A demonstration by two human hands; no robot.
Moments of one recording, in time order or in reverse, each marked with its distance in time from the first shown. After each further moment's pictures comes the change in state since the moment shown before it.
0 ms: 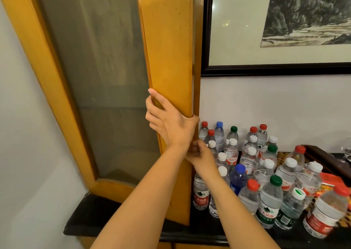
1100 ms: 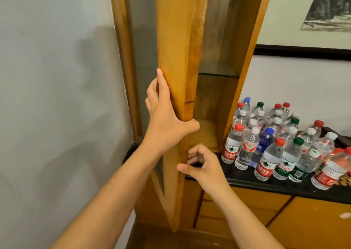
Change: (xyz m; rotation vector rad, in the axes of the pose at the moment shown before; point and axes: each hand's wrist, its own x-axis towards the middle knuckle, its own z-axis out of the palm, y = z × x) left_hand -0.054 -0.142 -0.275 -0.332 -0.390 0.219; right_hand -0.233 -0.073 0.141 0.015 -0.240 -0.125
